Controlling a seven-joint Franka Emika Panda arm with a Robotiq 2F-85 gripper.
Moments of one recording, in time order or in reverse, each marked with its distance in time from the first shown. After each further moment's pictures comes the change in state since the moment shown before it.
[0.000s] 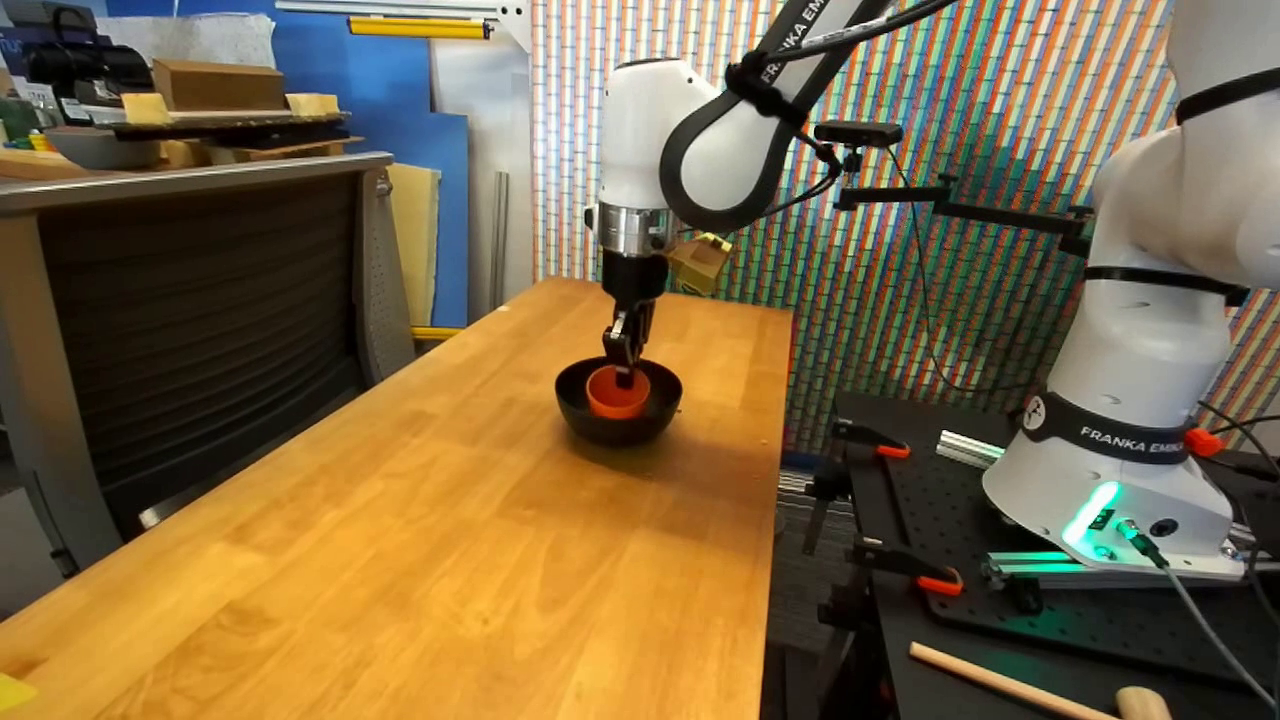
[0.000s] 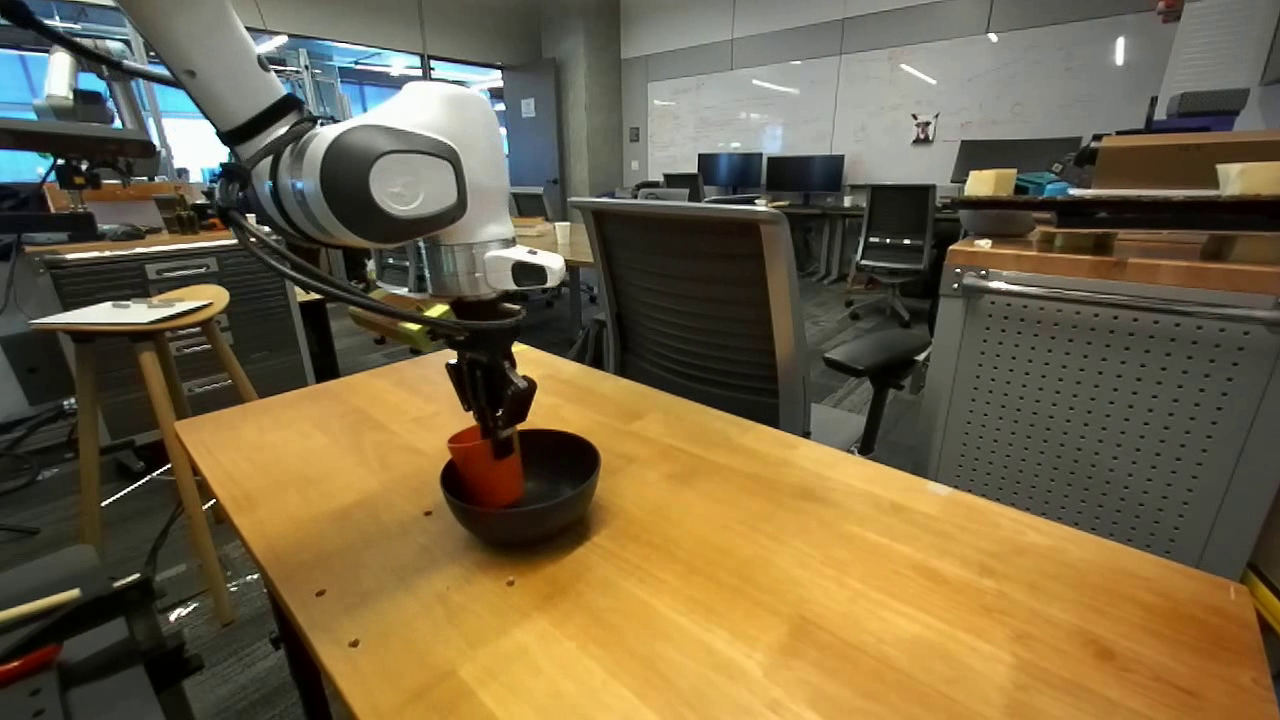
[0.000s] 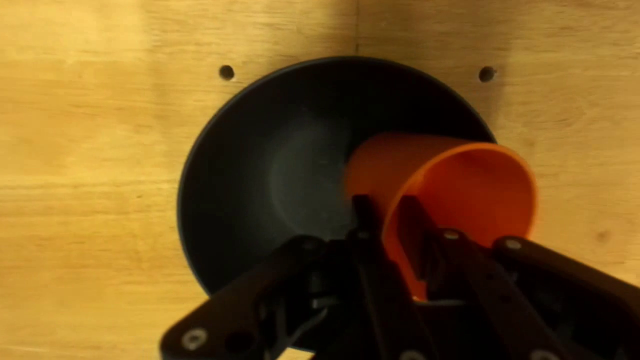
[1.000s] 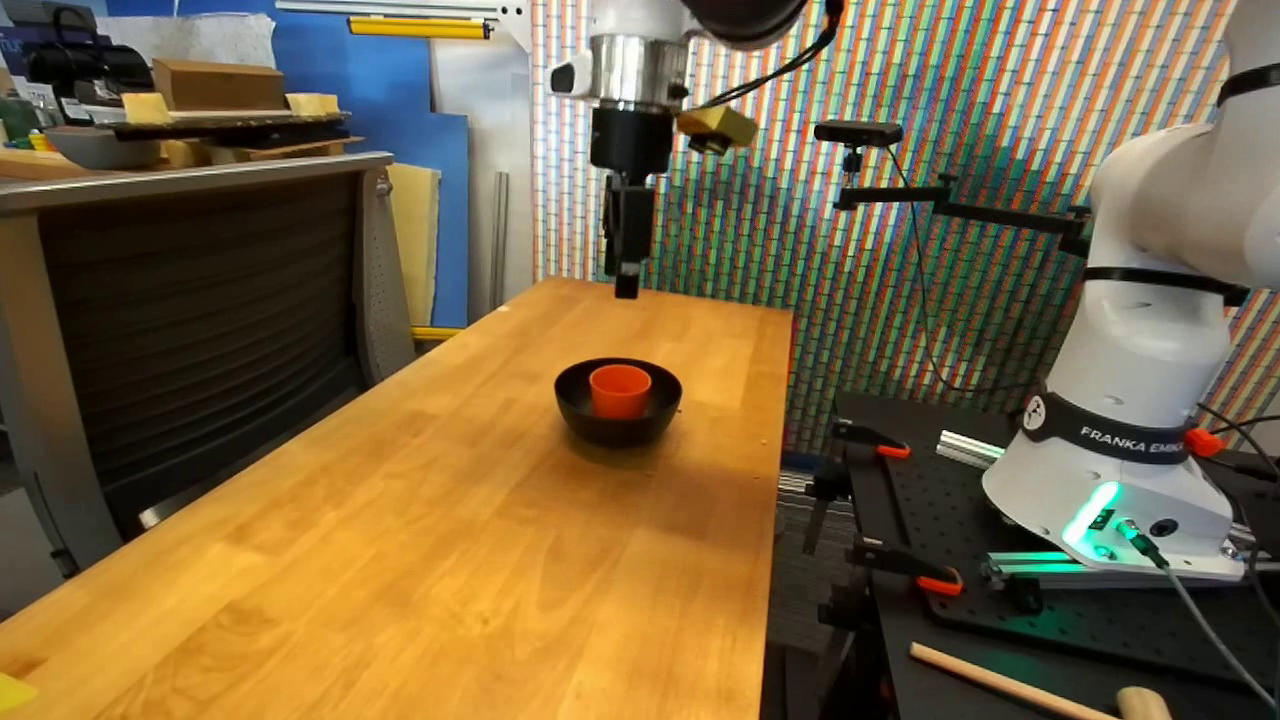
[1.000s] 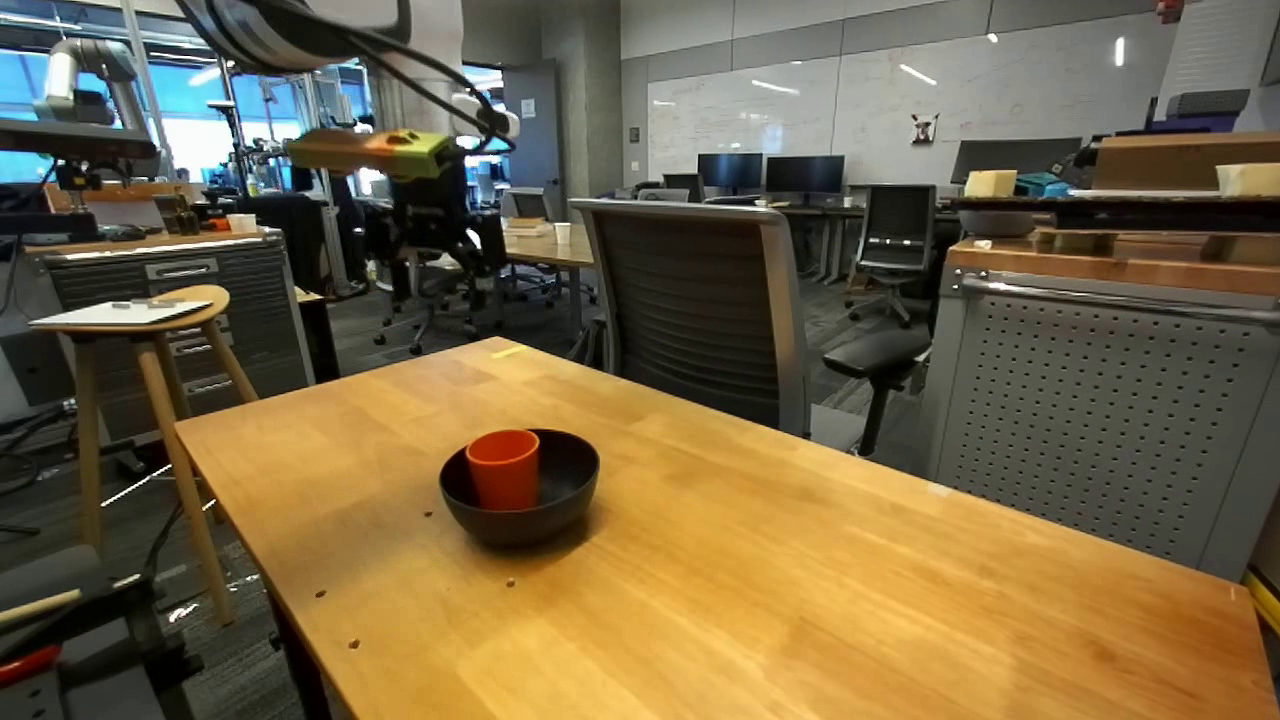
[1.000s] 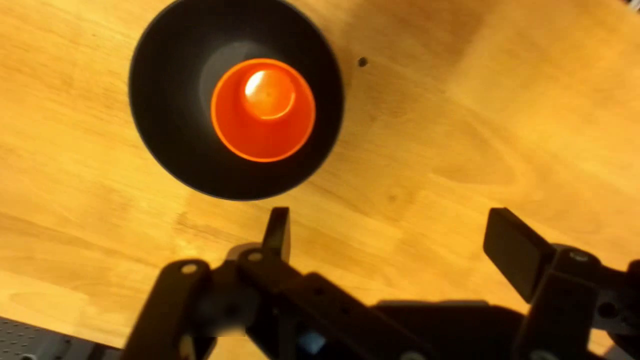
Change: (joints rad) arm 0.034 -0.294 0.070 0.064 0.171 -0.354 -0.483
